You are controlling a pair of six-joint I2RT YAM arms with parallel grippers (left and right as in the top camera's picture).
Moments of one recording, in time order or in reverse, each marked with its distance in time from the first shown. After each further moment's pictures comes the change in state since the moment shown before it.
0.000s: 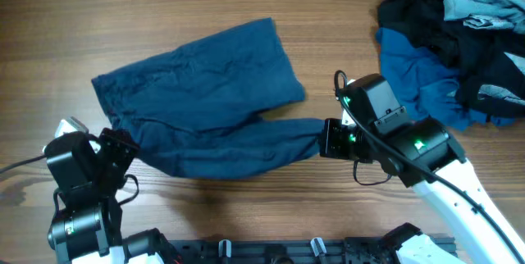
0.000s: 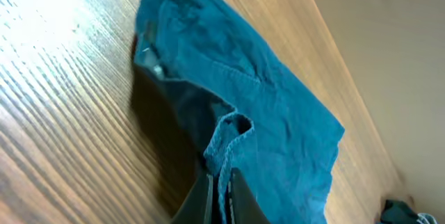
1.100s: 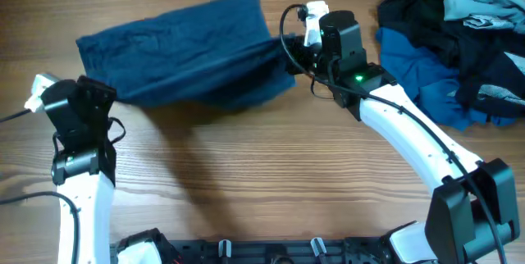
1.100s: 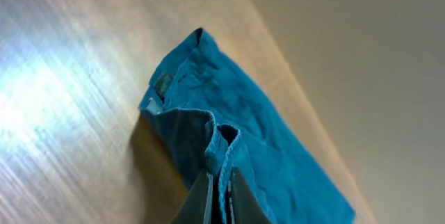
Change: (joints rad) left arm 0.000 0.445 -0.001 0.647 -0.218 -0.054; right arm -0.102 0.488 0.053 0.955 -0.006 -0.298
